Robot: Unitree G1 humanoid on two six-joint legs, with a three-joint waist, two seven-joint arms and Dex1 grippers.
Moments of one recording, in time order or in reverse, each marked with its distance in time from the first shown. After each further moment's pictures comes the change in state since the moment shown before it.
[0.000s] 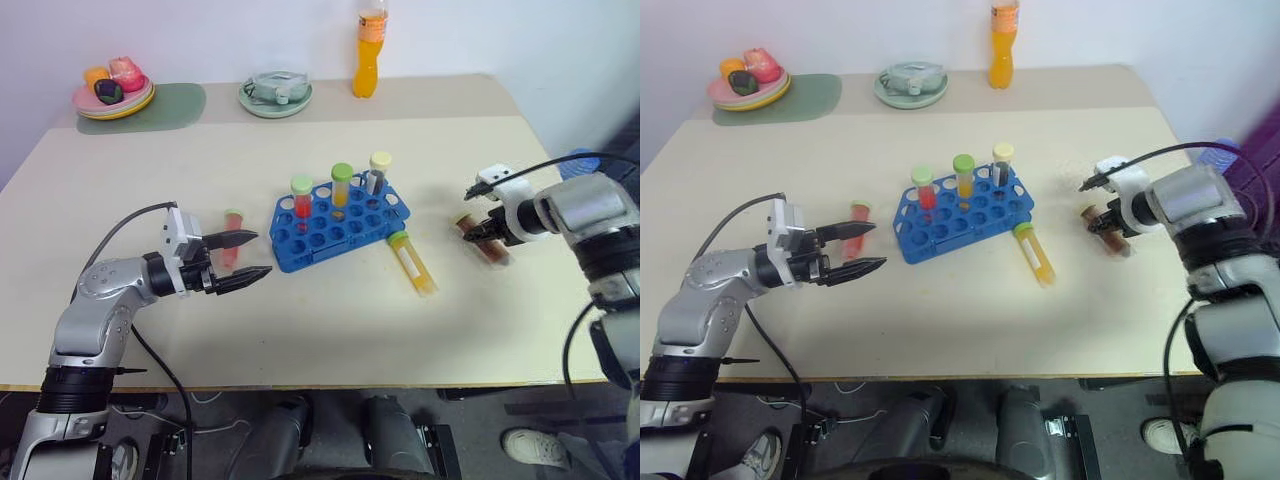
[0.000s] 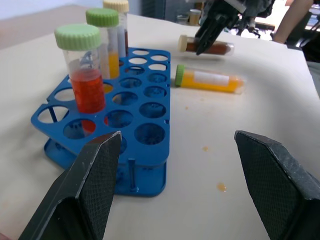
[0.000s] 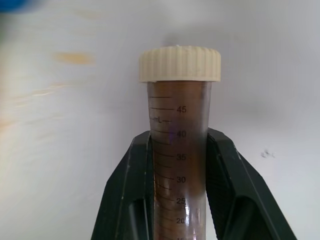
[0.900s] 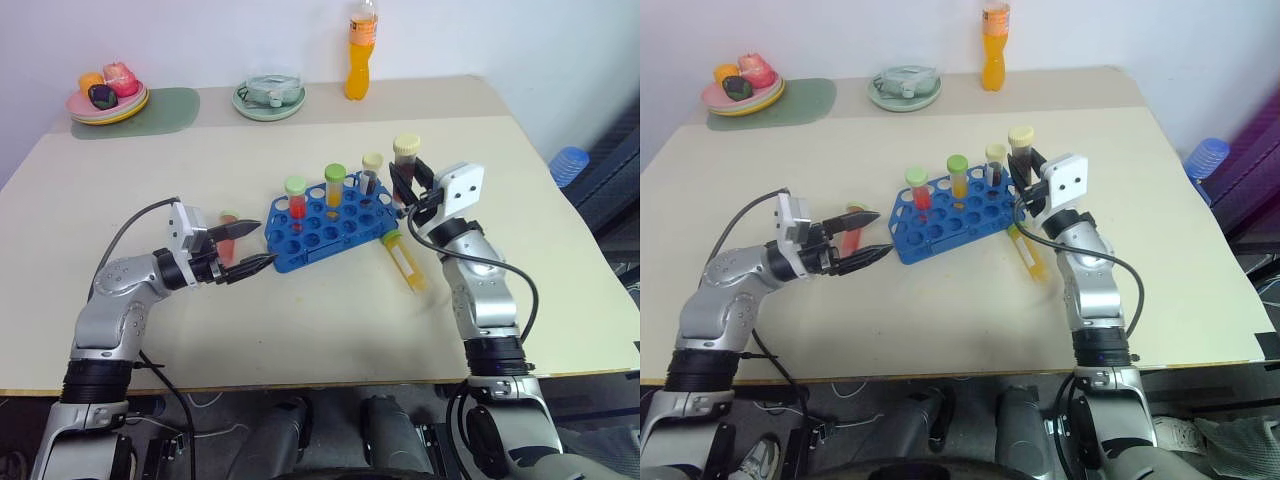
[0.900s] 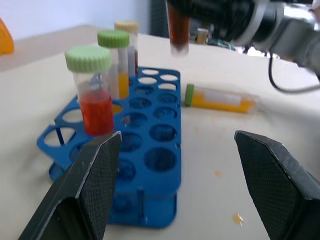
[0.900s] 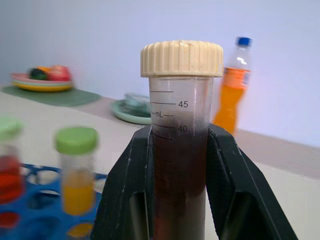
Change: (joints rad) left arm -0.068 -0.091 -0.006 0.097 0.012 -0.060 0.042; right arm 0.394 0.807 -0.435 -0.066 -0.083 -1.187 -0.674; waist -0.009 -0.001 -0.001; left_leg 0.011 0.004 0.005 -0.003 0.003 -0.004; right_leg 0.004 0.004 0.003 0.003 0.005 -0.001
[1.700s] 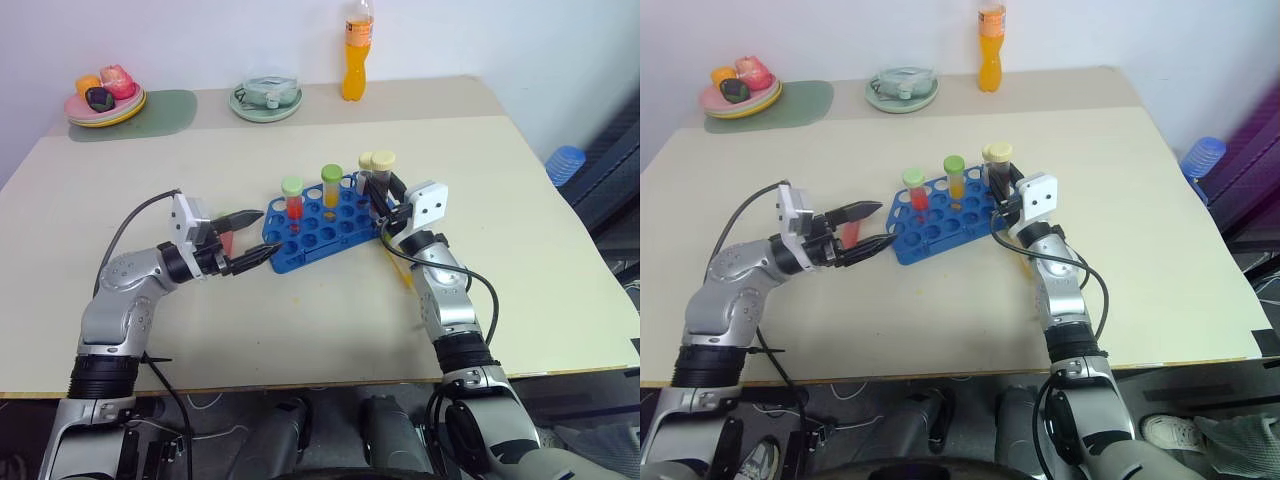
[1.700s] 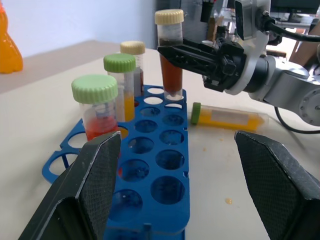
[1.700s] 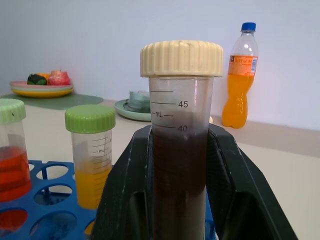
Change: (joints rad) left arm 0.000 -0.011 0.000 -0.047 -0.001 0.018 0.050; right arm -0.042 0.087 0.046 0.207 -0.008 -0.176 -0.024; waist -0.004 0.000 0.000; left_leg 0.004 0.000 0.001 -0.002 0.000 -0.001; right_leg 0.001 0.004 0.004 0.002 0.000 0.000
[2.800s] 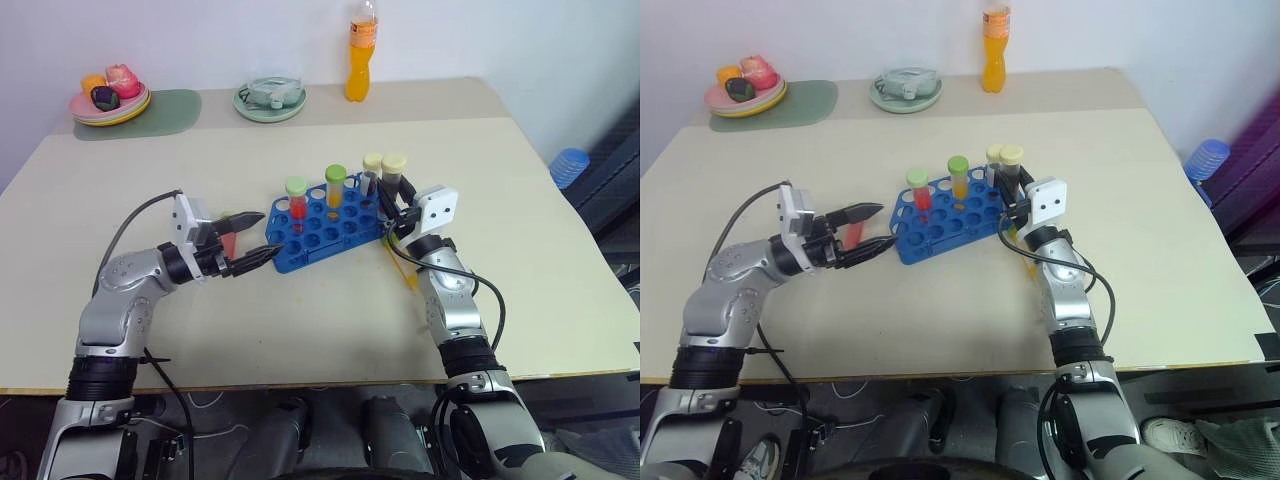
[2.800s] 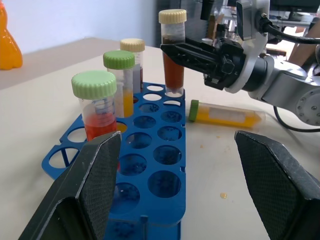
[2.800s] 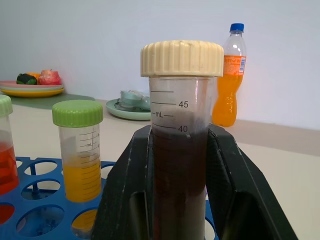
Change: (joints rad) left arm 0.000 -0.002 0.000 -0.012 -0.001 0.018 -0.005; right arm 0.026 -0.021 -0.012 -0.003 0.009 -0.024 -0.026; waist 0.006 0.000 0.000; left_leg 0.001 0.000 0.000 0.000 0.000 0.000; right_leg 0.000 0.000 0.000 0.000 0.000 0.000
